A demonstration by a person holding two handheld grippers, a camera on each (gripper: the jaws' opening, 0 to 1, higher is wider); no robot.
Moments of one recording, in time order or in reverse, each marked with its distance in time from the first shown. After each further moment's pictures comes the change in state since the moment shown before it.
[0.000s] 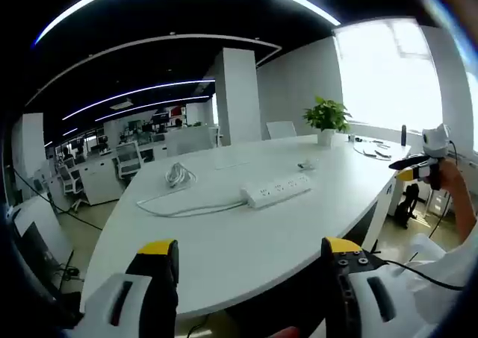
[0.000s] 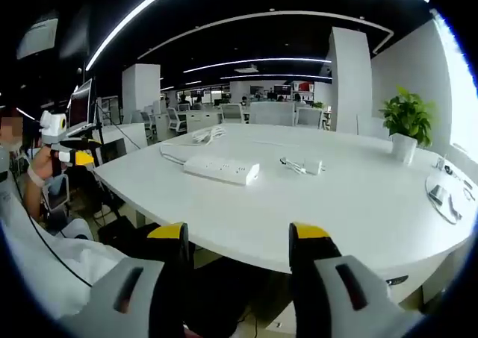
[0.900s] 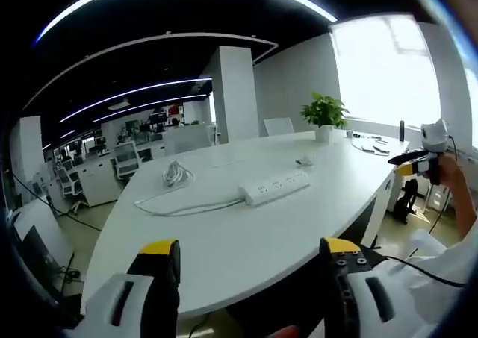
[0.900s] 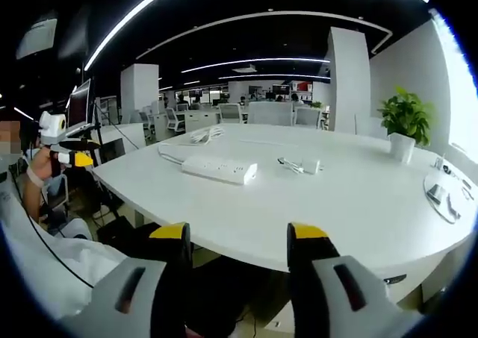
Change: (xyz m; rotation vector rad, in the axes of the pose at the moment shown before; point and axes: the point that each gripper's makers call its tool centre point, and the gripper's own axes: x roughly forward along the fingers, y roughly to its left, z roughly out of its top) left arm 0.001 -0.004 -0.004 0.019 0.018 -0.008; right arm -0.002 -0.006 -0.001 0.000 0.003 -0.011
